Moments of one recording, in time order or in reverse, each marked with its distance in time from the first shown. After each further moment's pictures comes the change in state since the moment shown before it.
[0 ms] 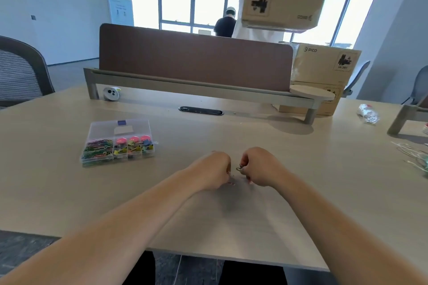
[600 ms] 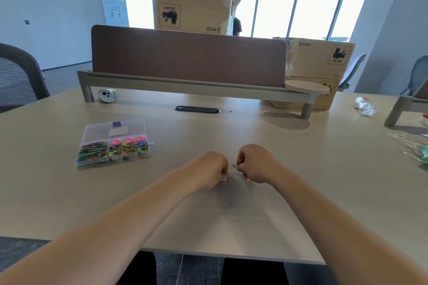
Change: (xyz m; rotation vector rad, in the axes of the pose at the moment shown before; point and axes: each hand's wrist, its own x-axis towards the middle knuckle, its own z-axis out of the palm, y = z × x) left_hand -0.002 0.000 0.001 0.081 -0.035 0.075; right_hand 0.003 0.009 0.002 0.028 0.005 -0.018
